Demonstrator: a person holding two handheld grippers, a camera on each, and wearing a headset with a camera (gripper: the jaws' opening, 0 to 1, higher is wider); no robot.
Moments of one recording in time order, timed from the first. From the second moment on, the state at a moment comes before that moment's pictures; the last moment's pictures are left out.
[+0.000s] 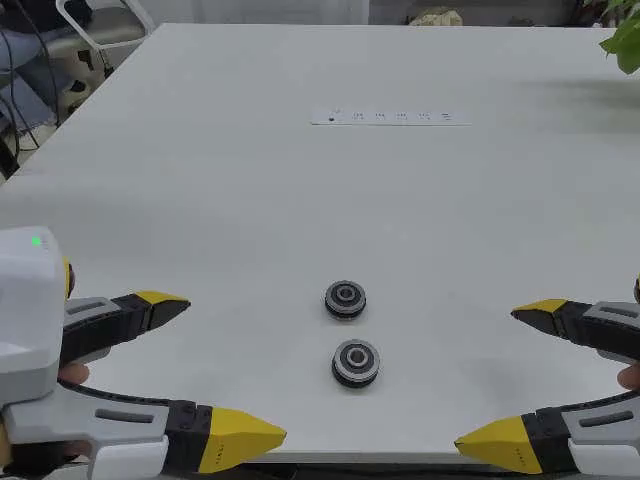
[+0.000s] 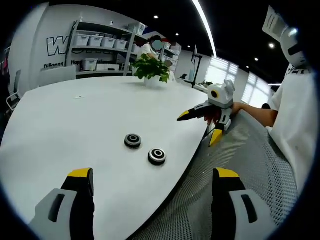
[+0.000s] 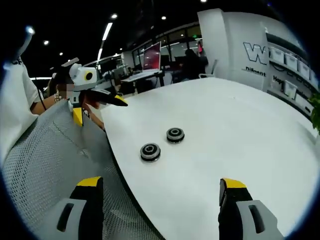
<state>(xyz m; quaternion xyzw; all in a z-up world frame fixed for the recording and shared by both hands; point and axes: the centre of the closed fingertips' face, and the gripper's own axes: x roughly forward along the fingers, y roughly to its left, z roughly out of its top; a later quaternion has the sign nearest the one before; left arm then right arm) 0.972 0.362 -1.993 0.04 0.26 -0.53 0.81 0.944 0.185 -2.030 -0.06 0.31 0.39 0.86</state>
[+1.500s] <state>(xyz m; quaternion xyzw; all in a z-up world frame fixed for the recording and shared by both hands) 0.971 0.362 -1.995 0.05 0.26 -0.53 0.81 0.938 0.183 -2.041 -0.09 0.33 0.40 0.85</state>
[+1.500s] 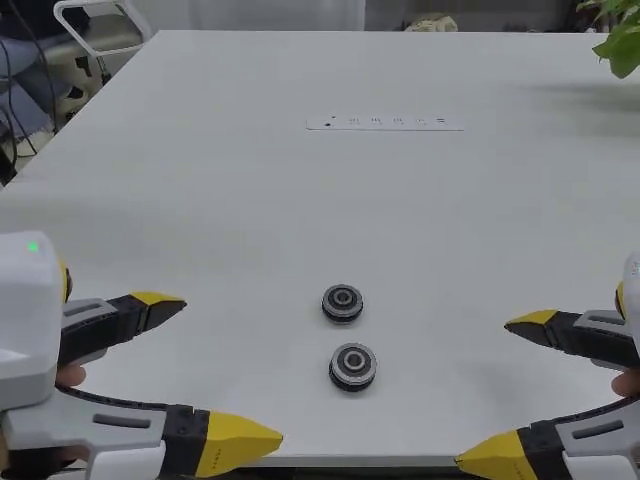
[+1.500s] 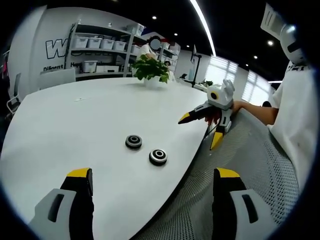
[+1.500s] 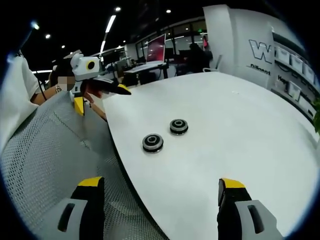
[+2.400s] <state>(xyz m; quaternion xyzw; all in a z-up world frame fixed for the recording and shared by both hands) 0.967 0.360 -1.996 0.06 0.26 -0.54 0.80 0.939 0.185 -2.037 -0.09 0.33 0.40 0.85</state>
